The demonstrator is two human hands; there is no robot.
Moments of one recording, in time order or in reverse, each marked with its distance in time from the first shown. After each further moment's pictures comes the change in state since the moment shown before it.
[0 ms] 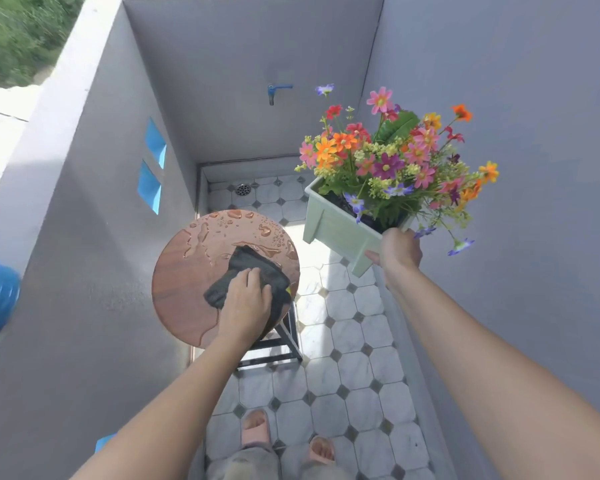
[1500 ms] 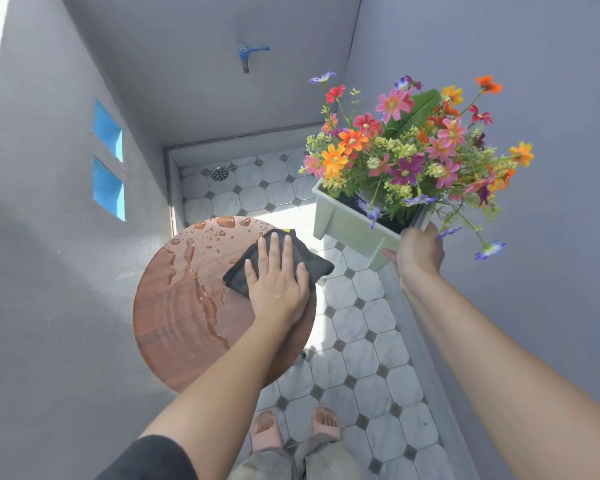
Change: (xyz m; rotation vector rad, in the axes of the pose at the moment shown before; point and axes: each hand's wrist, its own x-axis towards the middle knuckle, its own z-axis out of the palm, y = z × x) left_hand 0.095 0.004 0.057 0.172 -0.114 -0.011; right_hand 0.055 0.007 0.057 0.139 0.250 0.052
